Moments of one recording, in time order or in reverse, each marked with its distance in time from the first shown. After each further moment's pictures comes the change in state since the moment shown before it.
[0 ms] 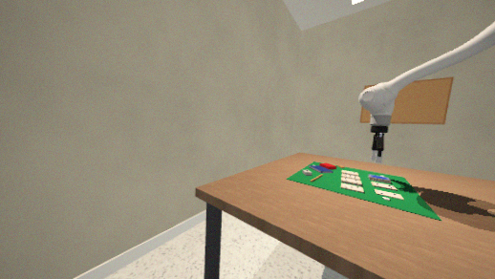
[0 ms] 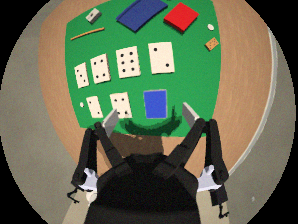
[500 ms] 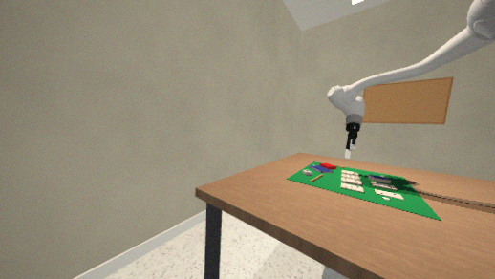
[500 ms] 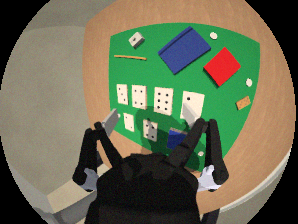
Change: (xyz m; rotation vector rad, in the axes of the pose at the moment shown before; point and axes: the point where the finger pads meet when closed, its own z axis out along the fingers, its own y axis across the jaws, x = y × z) arm 0.130 -0.038 -0.026 0.427 0.057 -0.110
